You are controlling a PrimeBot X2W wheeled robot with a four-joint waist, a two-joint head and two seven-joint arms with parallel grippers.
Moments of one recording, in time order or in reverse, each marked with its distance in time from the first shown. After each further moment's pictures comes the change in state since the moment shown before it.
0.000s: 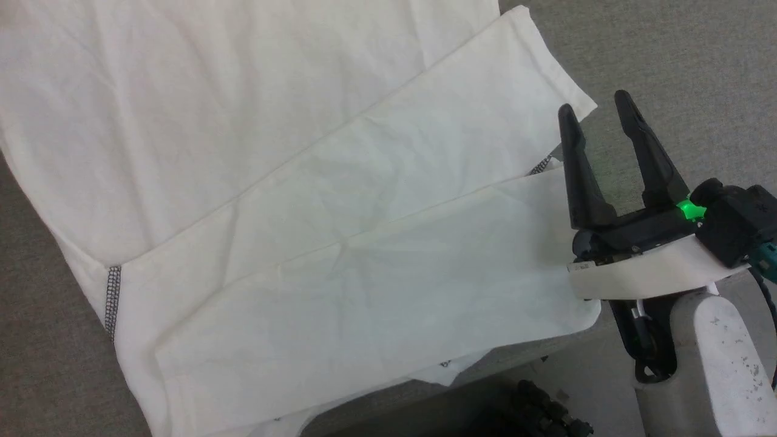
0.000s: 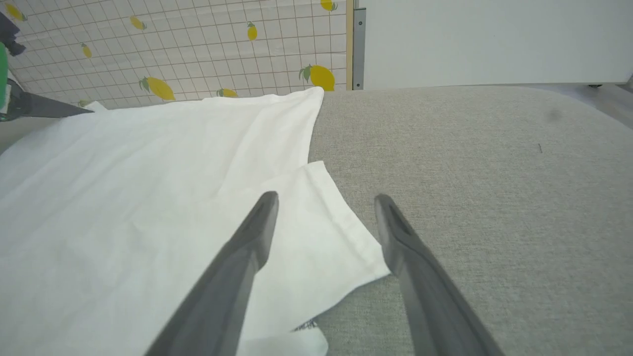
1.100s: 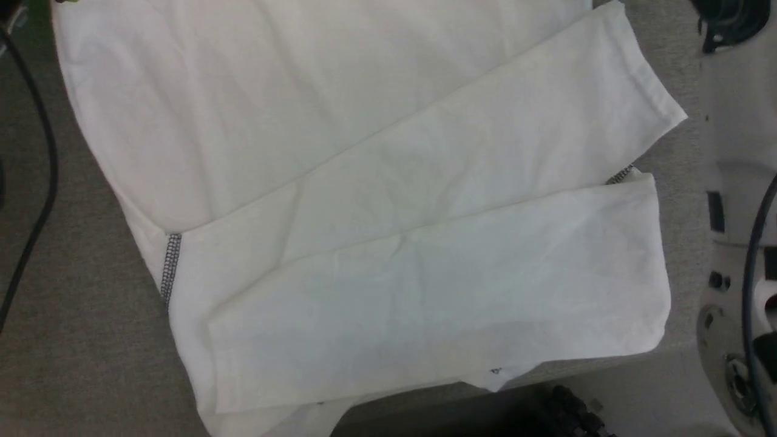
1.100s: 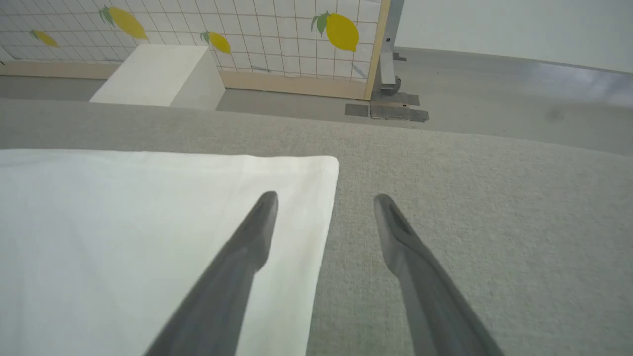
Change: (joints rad) left arm -0.028 -0.080 -0.087 -0.099 0.016 0.014 0.027; right arm -0.895 0.002 -0.126 0.597 -0.062 0.000 0.534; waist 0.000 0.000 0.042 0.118
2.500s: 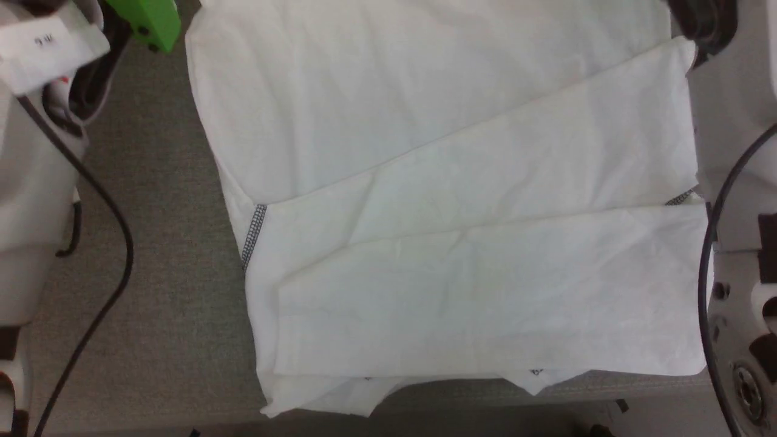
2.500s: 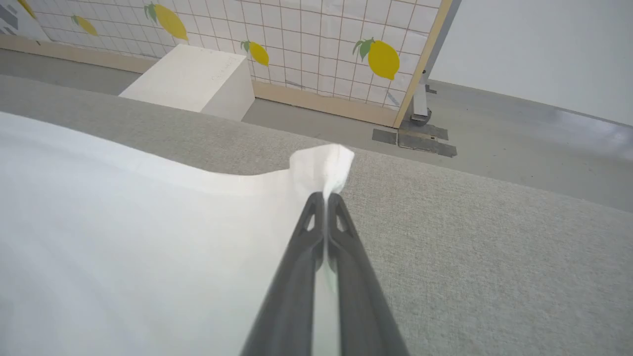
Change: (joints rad) left arm 0.093 -0.072 -0.053 -0.023 -0.009 -0.132 -0.539; right arm -0.032 -0.031 0.031 0.172 -0.126 0.000 -0.161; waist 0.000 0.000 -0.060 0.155
